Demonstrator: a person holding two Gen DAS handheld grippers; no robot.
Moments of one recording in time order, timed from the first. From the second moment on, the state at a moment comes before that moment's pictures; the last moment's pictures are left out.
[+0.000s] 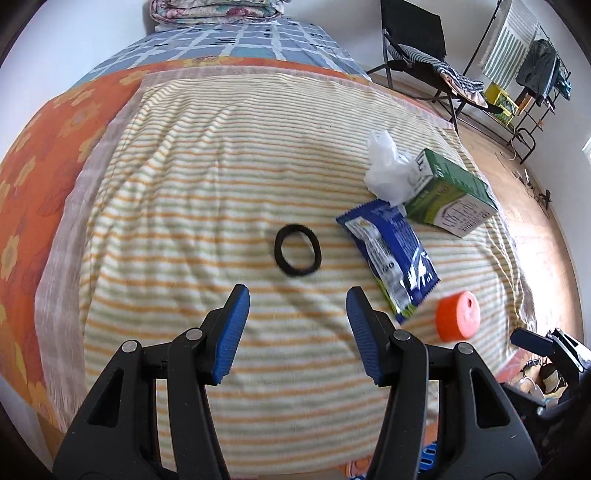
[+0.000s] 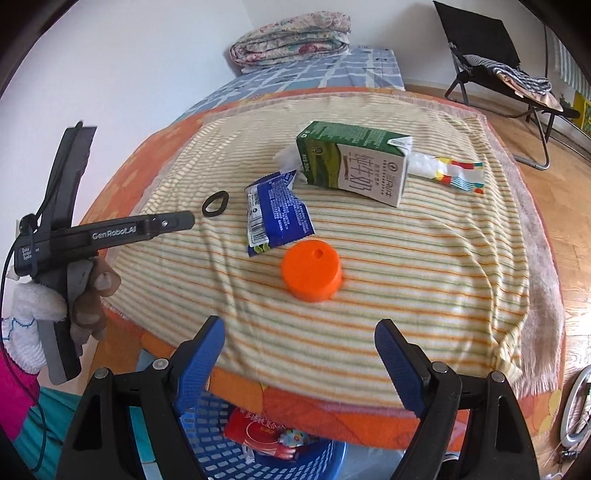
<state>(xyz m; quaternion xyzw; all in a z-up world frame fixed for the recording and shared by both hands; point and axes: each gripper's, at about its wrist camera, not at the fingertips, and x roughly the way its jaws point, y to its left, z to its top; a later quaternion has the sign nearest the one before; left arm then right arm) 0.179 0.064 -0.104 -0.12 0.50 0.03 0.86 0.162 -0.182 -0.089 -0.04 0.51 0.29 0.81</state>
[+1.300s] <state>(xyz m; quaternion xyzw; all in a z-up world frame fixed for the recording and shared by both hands) 0.207 0.065 -0.113 -0.10 0.49 0.04 0.86 0.191 -0.159 -0.115 -0.08 0.53 0.27 0.80</state>
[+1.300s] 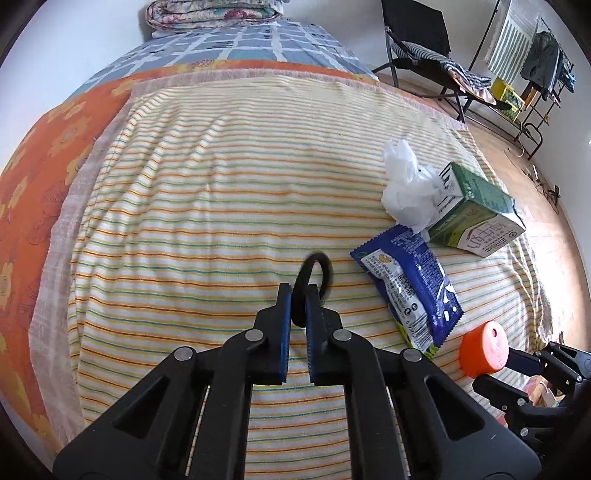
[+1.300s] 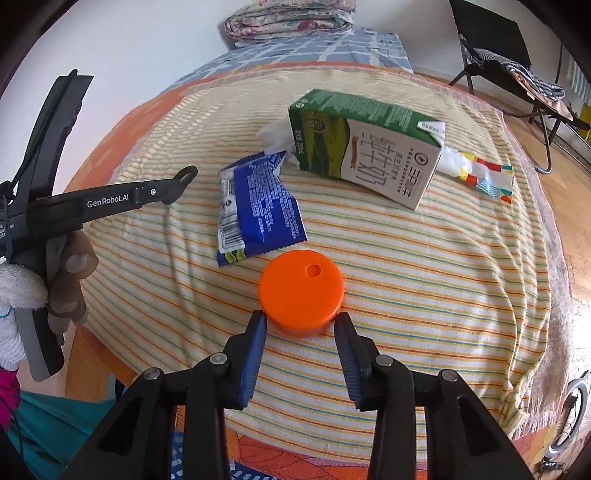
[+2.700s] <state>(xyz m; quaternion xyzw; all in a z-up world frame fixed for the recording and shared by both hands) 0.144 0.048 -0.072 -0.12 0.46 0.00 0.88 0.165 -0.154 -0.079 -0.09 0.48 0.32 0.81</state>
